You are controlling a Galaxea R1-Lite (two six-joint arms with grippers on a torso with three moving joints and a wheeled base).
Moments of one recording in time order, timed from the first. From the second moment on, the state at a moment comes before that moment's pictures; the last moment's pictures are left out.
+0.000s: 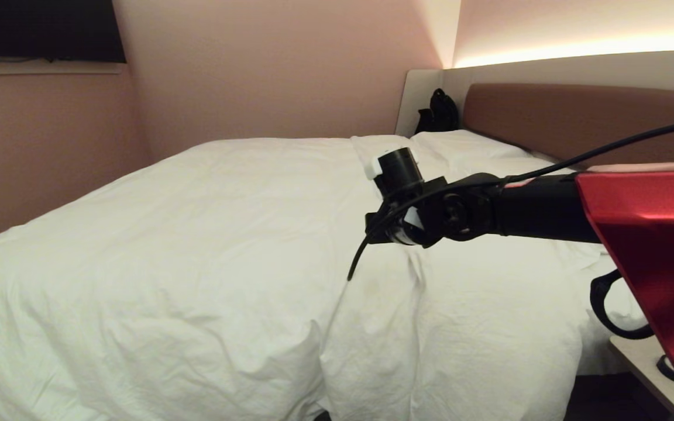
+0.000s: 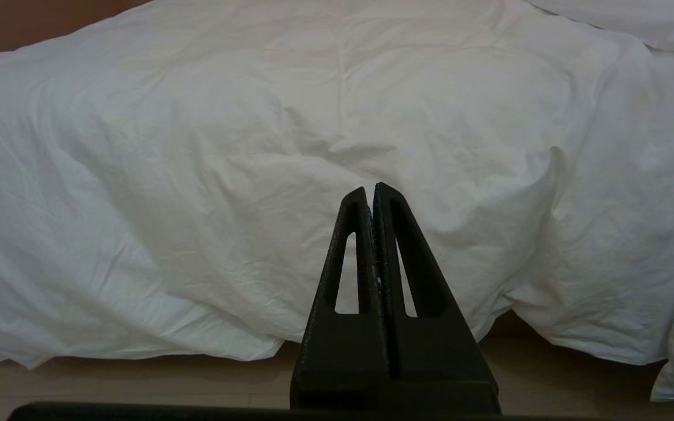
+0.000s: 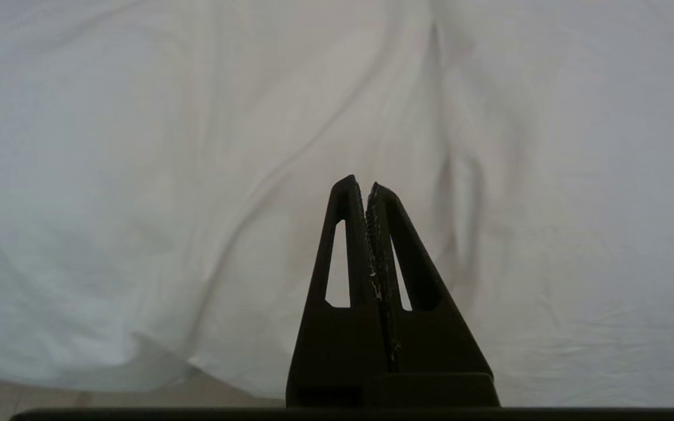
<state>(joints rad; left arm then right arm) -0.01 0.00 0.00 0.00 0.00 0.02 0.61 2.24 -1.91 0.30 -0.47 0.32</state>
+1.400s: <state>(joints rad) -0.01 0.00 0.00 0.00 0.00 0.01 0.36 2.46 -1.92 0.30 -0.38 0.31</state>
